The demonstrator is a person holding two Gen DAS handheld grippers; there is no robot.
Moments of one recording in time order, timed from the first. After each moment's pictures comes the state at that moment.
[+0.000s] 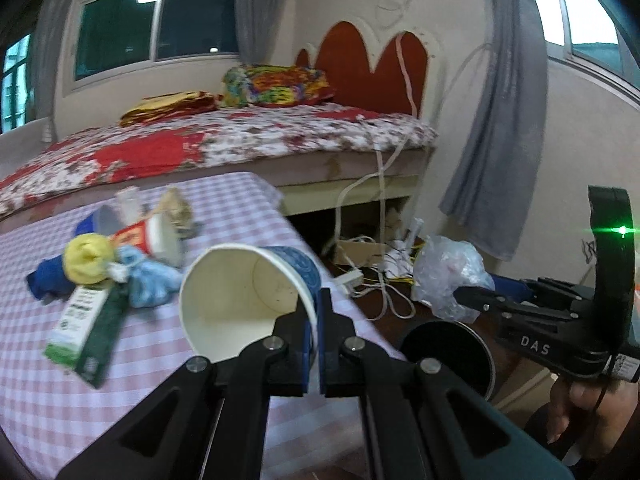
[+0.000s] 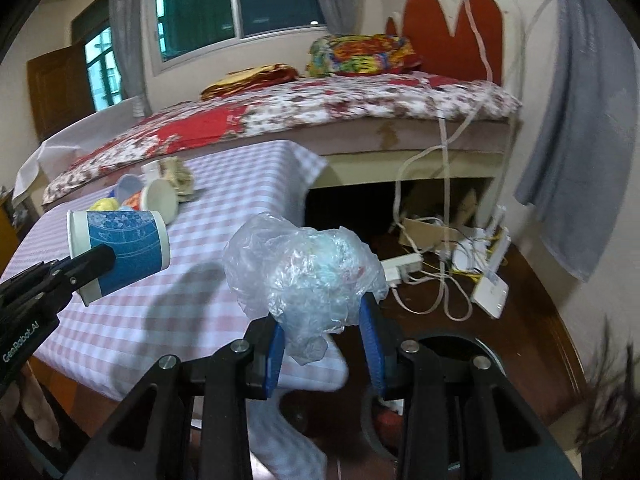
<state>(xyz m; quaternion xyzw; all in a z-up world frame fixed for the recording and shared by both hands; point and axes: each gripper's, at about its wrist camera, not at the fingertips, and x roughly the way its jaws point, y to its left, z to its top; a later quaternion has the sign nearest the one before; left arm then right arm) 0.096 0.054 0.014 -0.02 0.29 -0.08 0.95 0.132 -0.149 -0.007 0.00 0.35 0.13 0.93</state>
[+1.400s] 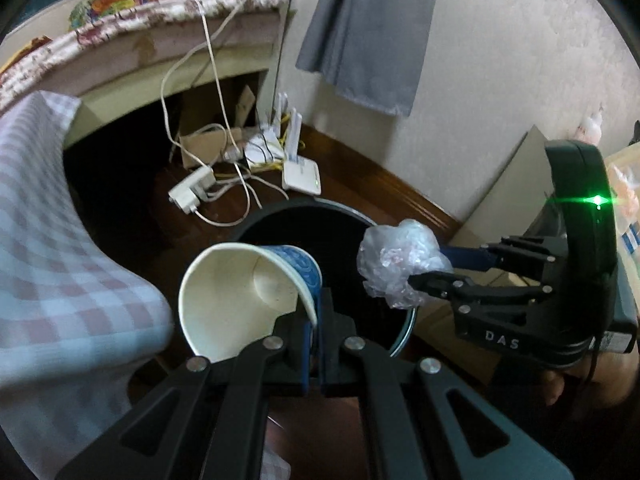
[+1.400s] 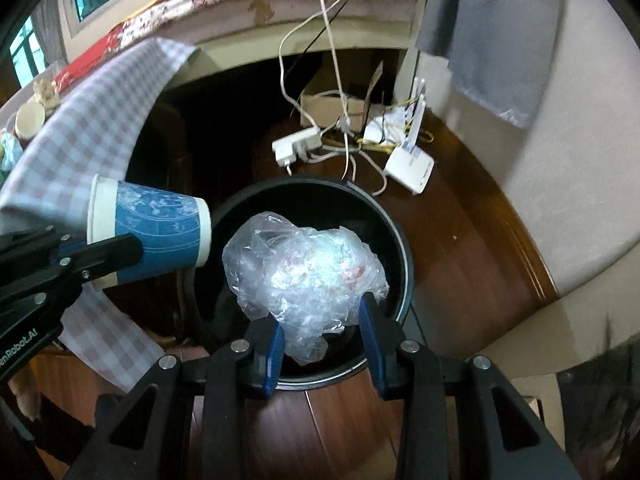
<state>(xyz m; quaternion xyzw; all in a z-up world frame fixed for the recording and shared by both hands) 0.134 -0.123 -0.112 0.04 0.45 -0.29 0.85 0.127 -0.303 -0.156 -0.01 0.50 0.04 0.86</state>
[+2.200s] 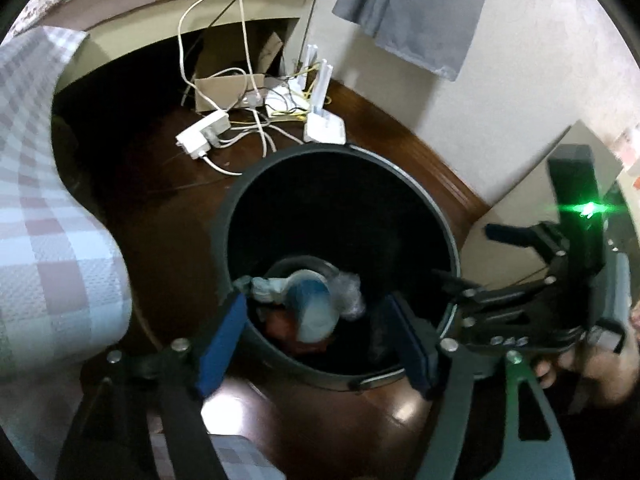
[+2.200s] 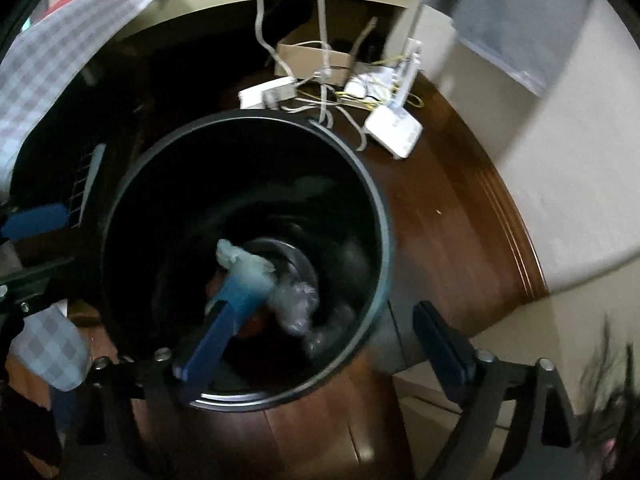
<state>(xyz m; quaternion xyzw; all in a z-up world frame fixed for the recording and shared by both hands) 0.155 -0.125 -0.165 0.03 0.51 -0.24 0.82 0.153 -0.327 -0.215 -0.04 0.55 0.00 0.83</state>
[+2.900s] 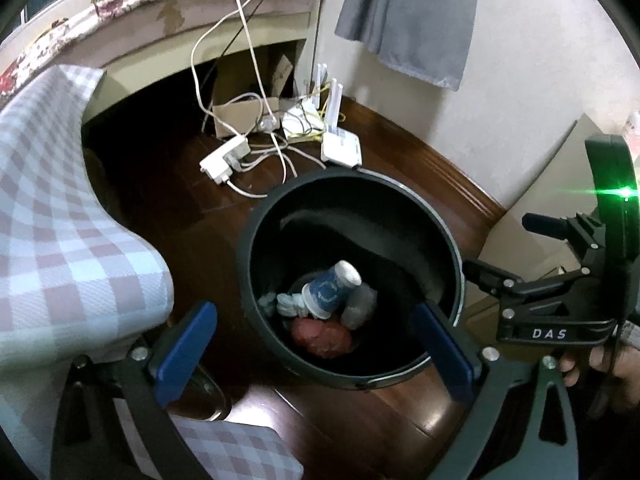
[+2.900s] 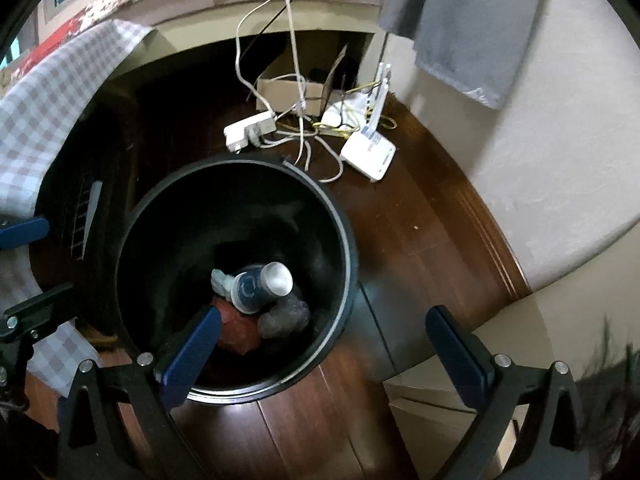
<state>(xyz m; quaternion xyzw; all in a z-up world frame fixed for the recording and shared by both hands) 0.144 -0.129 -0.135 0.07 0.48 -0.21 0.85 0.135 -0.337 -0.171 -0.03 0.50 -0.03 0.86</state>
